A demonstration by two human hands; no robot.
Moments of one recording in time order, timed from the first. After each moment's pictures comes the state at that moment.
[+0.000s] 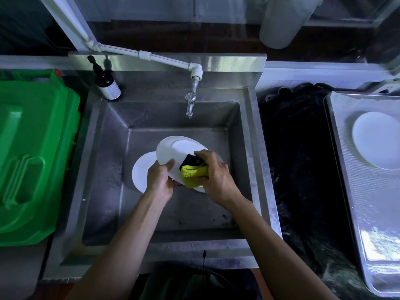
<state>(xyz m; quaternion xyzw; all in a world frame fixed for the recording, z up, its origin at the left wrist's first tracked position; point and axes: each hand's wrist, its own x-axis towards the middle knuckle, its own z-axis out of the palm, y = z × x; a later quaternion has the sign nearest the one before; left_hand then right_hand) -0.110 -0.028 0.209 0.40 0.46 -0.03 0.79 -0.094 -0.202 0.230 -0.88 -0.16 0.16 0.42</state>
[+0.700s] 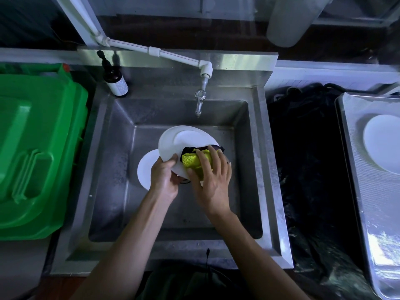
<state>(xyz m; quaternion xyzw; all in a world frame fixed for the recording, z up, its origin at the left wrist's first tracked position) -0.111 -0.021 0.220 0.37 0.42 -0.02 0.83 -0.129 -0.153 0.227 -0.94 -0.09 0.00 0.32</state>
